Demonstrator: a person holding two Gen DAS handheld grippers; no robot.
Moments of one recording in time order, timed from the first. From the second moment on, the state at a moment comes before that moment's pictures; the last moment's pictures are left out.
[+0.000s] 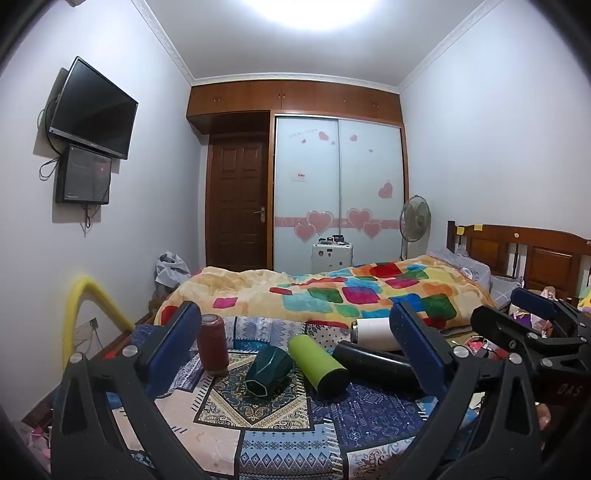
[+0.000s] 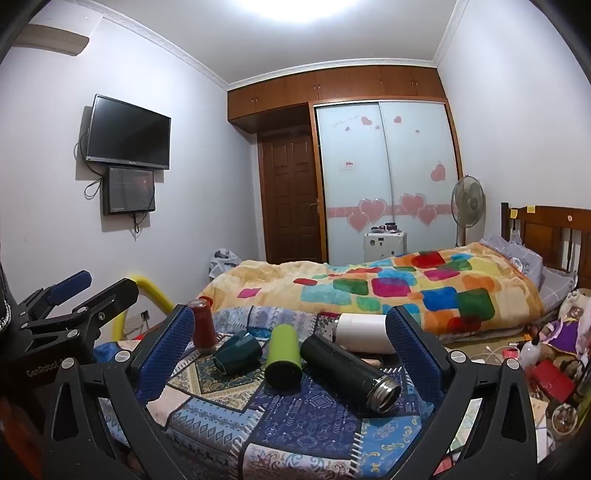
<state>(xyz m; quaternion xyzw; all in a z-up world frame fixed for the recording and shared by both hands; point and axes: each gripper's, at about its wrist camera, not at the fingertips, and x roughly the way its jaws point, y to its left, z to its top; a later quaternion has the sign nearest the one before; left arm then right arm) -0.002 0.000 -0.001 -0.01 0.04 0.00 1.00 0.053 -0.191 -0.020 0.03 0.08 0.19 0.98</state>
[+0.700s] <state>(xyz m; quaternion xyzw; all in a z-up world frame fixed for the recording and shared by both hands) -0.003 0.000 0.004 -0.01 0.05 -0.01 1.00 0.055 -0.191 -0.022 0.03 0.08 0.18 0.98</state>
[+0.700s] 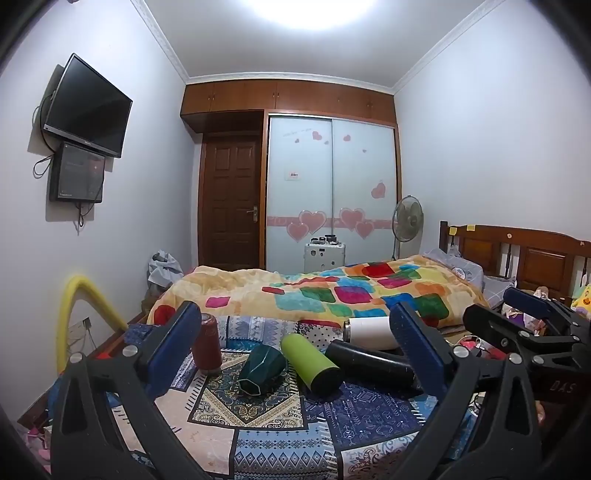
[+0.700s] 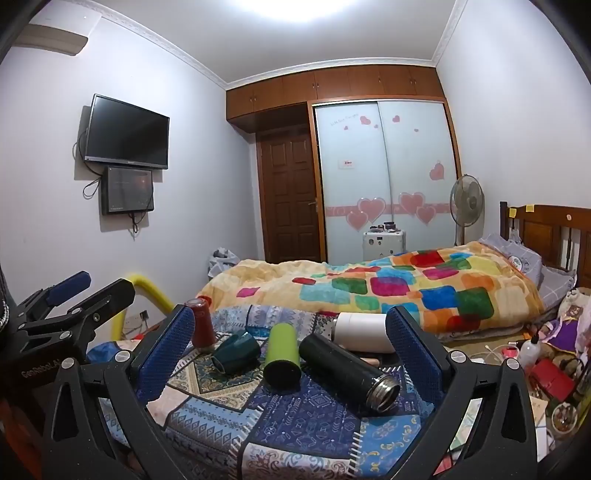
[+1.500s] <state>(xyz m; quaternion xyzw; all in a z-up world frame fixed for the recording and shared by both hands) -0.002 -0.001 0.007 -0.01 0.05 -0.01 1.00 0.055 -0.194 -0.023 0.03 0.08 0.18 0.98</state>
